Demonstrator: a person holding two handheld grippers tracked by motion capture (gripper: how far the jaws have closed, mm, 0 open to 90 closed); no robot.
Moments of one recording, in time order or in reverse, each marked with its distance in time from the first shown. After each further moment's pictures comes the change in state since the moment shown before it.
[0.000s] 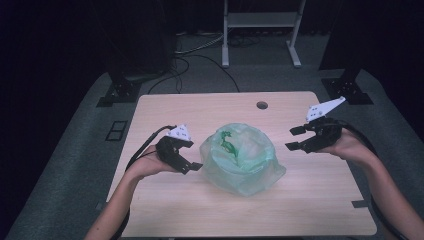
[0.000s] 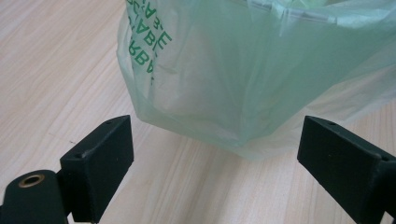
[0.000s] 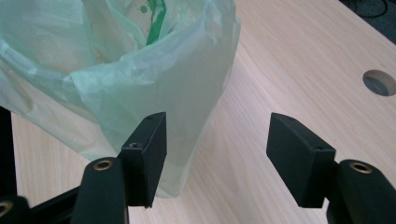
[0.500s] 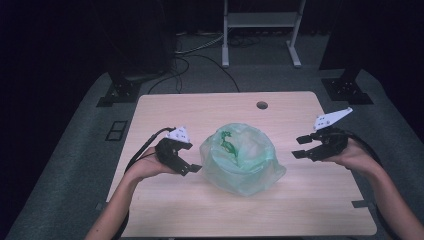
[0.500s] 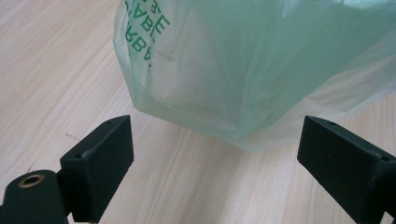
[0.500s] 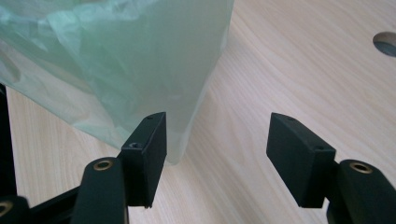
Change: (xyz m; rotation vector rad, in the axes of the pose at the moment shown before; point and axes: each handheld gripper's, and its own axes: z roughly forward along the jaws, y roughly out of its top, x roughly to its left) left arm -0.001 -0.007 0.004 0.009 -0.008 -0.009; right arm -0.005 -0.038 0.004 -0.003 0.010 0.064
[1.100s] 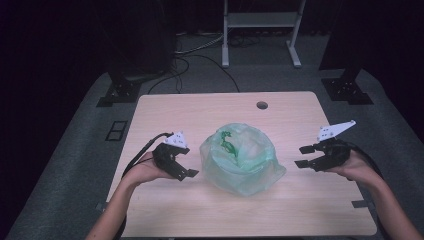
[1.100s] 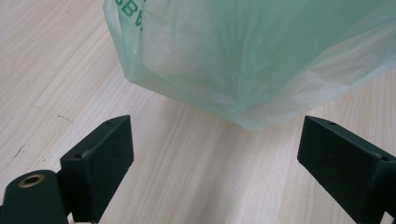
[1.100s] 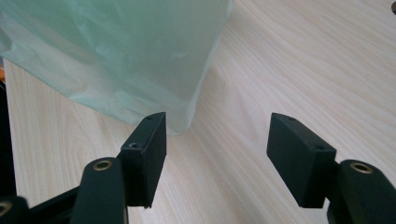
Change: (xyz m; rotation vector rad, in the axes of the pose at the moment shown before) left arm -0.003 -0.017 0.001 0.018 0.003 -0.005; right arm 0.004 -0.035 0.009 -0.015 0.013 0.042
